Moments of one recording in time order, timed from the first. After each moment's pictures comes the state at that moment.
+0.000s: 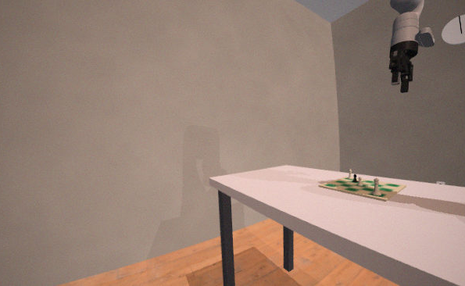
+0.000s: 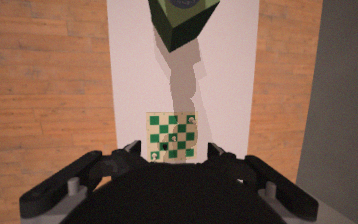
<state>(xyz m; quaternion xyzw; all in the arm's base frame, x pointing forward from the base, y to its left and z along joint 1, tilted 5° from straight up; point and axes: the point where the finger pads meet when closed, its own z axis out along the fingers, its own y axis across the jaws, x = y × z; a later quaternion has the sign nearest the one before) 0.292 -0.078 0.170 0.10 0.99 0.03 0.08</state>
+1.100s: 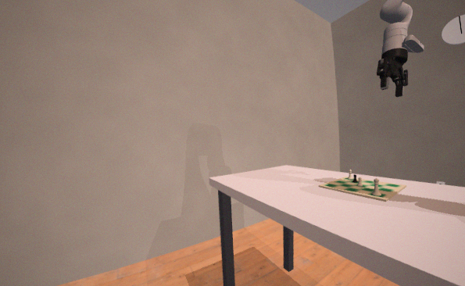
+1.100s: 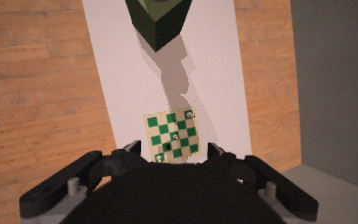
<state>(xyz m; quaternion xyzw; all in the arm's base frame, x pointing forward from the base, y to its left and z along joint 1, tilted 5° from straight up) 0.316 -0.092 0.164 0.19 0.98 0.06 0.05</state>
